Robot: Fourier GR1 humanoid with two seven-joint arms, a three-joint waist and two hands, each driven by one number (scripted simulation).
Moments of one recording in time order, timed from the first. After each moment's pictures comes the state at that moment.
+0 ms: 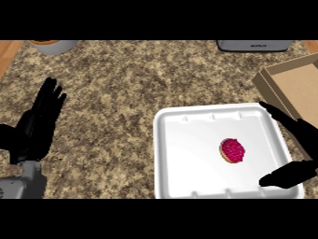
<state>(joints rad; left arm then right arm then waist) -0.12 0.19 0.02 -1.64 0.19 0.17 0.20 -0.06 -0.42 0.02 -1.79 0.19 0.42 0.46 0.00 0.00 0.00</state>
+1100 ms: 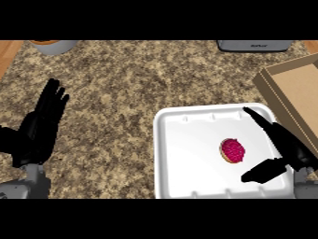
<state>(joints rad) -0.10 0.13 0.04 -1.69 0.12 0.14 0.24 -0.07 -0.27 0.03 -1.63 0.44 0.41 0.35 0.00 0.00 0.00</state>
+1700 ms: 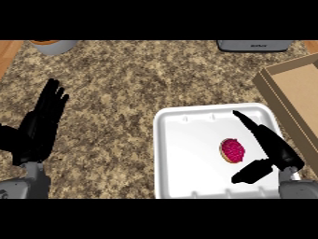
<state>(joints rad) -0.11 0.11 0.07 -1.66 0.12 0.10 0.22 -0.08 -0.20 0.05 -1.57 0.52 0.40 0.31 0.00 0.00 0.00</state>
